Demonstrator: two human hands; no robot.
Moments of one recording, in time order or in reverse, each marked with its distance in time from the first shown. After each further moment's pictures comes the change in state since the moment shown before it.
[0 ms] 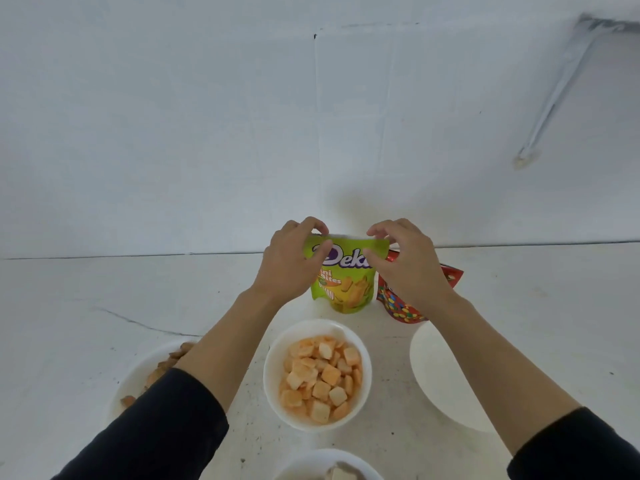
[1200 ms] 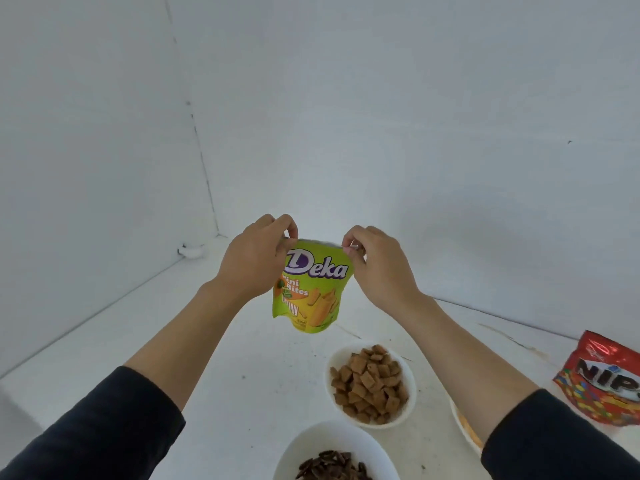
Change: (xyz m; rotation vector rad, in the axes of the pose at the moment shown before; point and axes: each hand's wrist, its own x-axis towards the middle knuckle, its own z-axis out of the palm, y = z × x) left_hand -0.172 -0.124 -0.324 0.453 0.399 -0.138; right_hand -0.027 -0.314 0.172 0.073 -0.173 -0.508
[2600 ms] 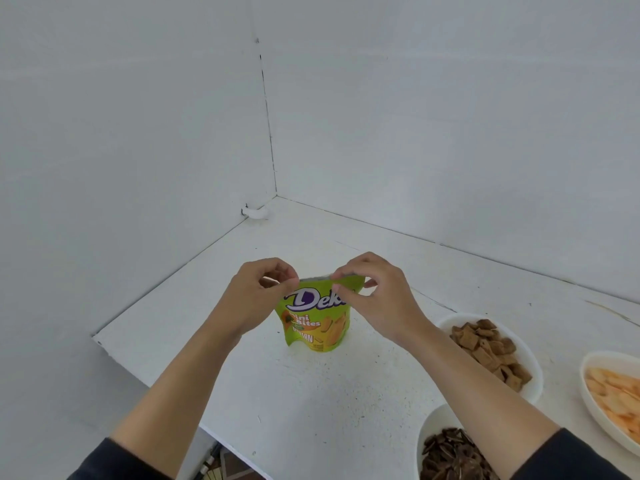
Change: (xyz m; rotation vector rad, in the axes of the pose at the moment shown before) left_hand -0.109 -0.170 -0.030 -0.558 -0.186 -0.487; right_hand -0.044 -0.095 0.164 0.461 -0.223 0.148
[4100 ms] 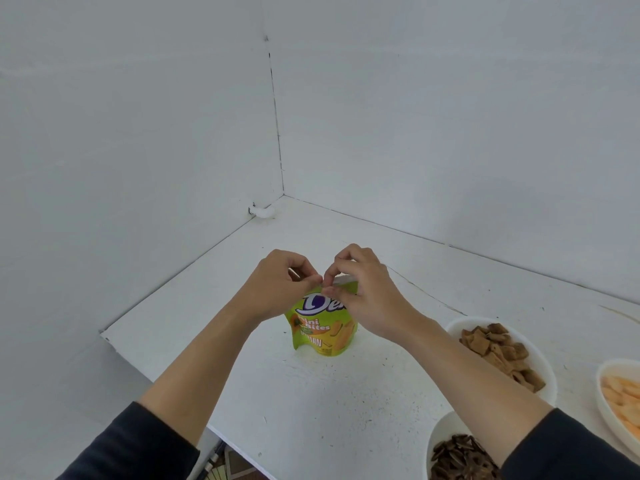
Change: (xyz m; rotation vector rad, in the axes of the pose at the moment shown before) left_hand 0.015 0.019 0.008 0.162 -0.102 0.017; right_hand 0.018 -0.008 0.020 -0.224 -0.158 -0.097
